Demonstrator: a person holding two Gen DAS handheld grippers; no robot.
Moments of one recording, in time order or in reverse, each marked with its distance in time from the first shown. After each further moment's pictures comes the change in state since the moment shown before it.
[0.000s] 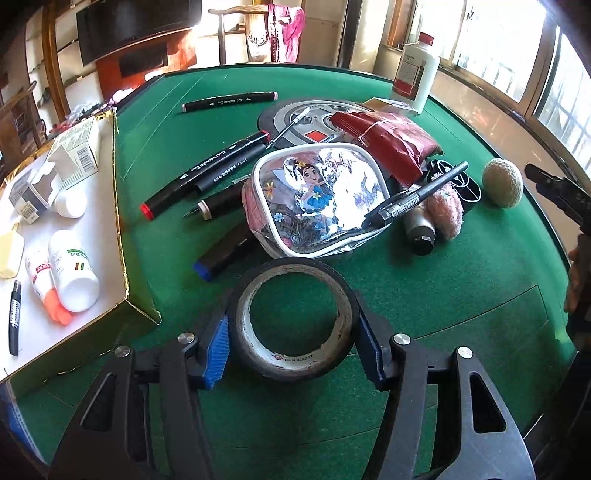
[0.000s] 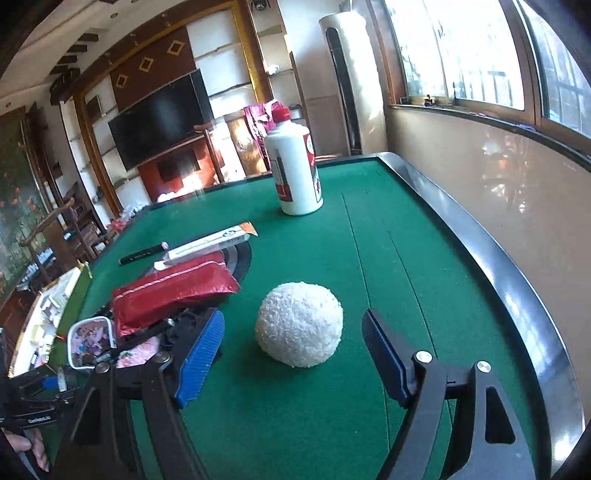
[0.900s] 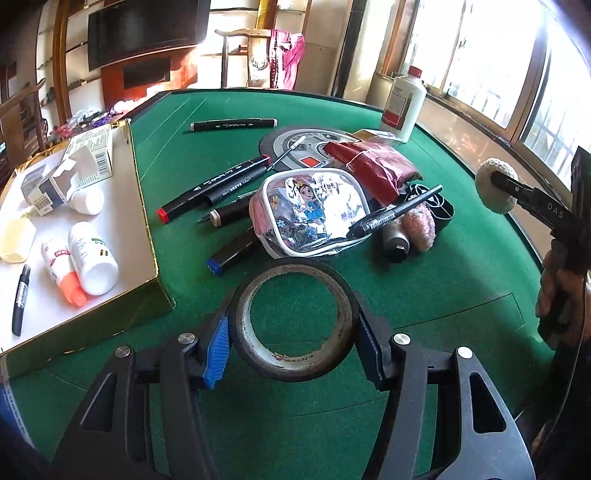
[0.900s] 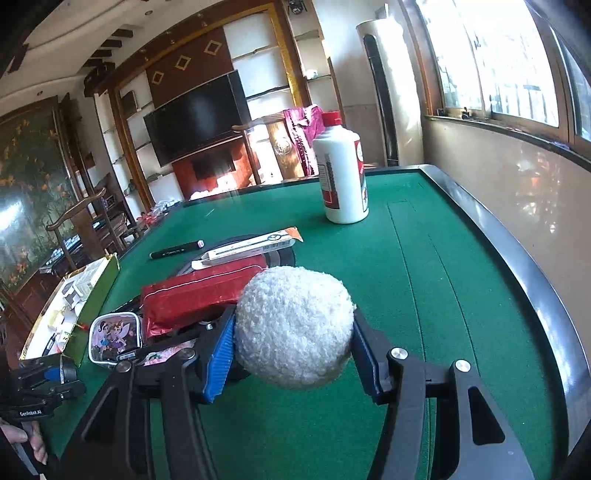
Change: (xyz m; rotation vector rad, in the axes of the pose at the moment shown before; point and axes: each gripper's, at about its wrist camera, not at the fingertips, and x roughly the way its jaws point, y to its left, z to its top) left arm -0.034 0.008 -0.013 -0.040 -0.114 -0.060; right arm 0.000 0.030 -0.001 -0.089 -0.058 0.180
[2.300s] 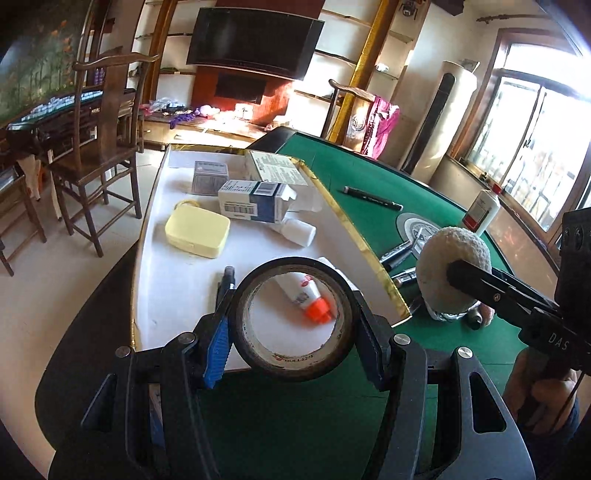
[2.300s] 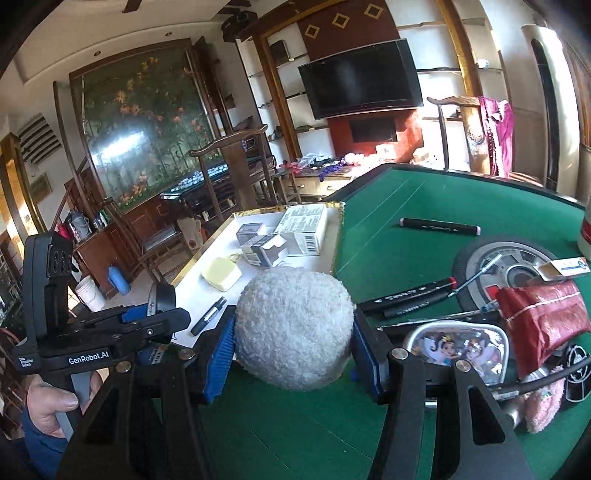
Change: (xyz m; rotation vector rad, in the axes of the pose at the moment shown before) left arm -0.104 0.175 -0.019 -0.304 -0.187 0.126; right arm 0.047 0.306 -0.021 -0.265 0.149 0.501
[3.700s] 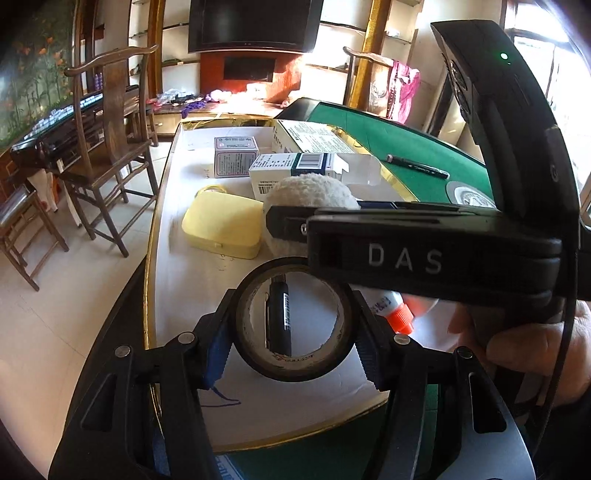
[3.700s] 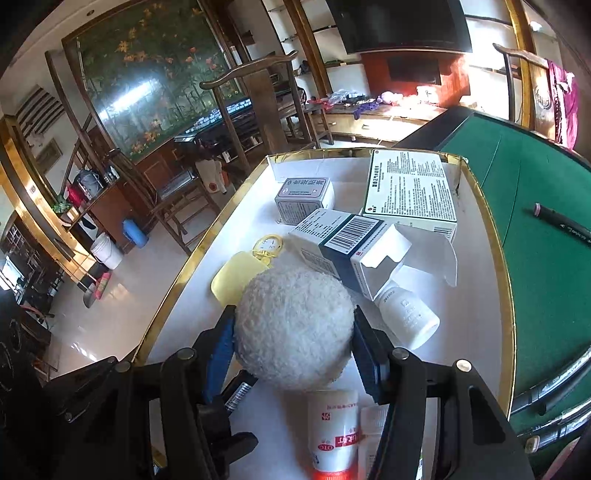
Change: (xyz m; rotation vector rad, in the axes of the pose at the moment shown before) left arm 0.054 0.020 0.010 0.092 0.098 0.128; right arm 0.179 0.050 0.038 -0.016 0.281 0.090
